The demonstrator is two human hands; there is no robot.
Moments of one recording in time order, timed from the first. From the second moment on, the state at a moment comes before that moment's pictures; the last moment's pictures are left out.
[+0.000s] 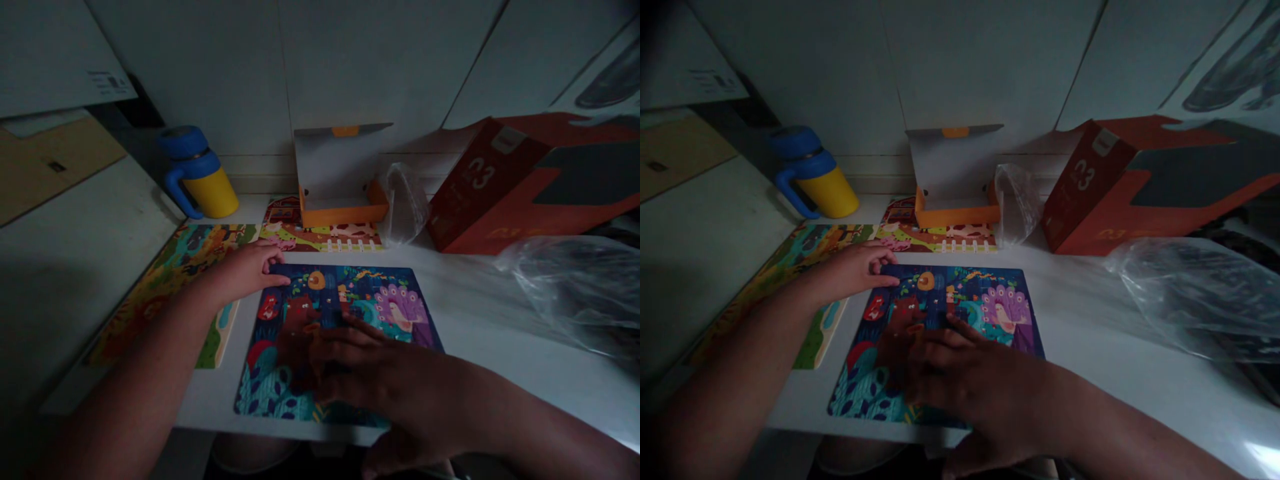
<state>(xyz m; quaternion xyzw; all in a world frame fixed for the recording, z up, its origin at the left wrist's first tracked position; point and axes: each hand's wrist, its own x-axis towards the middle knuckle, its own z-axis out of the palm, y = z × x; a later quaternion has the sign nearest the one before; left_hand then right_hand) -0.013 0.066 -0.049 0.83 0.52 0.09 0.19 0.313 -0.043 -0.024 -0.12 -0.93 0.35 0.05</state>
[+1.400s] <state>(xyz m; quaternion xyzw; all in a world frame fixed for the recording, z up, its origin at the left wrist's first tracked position) -0.015 0.070 -0.053 0.72 0.66 0.14 0.18 0.406 0.049 -0.055 -0.68 -0.73 0.05 0.04</state>
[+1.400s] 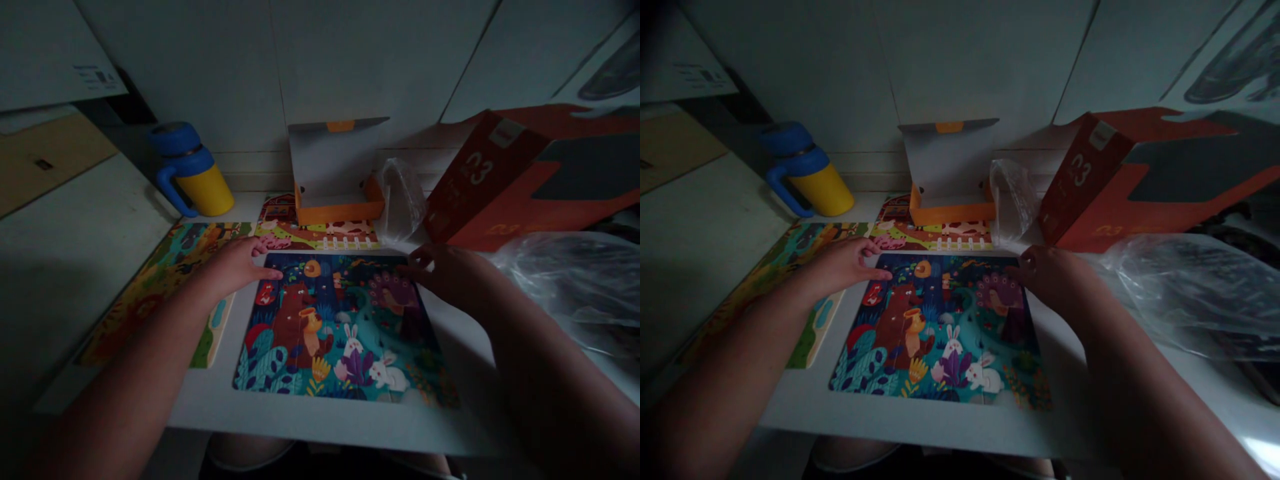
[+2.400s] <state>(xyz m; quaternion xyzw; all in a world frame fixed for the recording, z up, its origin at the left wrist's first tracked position) -0.006 0.071 -0.075 0.73 0.59 0.25 0.26 0.385 0.049 -0.066 -0.67 -0.71 0.15 0.16</state>
